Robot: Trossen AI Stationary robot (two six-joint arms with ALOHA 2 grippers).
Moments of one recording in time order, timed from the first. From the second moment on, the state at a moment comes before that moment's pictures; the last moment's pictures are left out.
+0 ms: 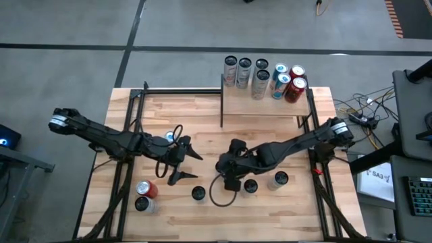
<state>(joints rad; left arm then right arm) -0.26 1.14 0.72 0.04 0.00 -0.09 0.30 1.80 1.59 -0.77 0.31 0.34</state>
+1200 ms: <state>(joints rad) -0.26 1.04 0.79 -0.02 -0.16 0.27 0.25 1.89 1.58 -0.78 0.31 0.51</state>
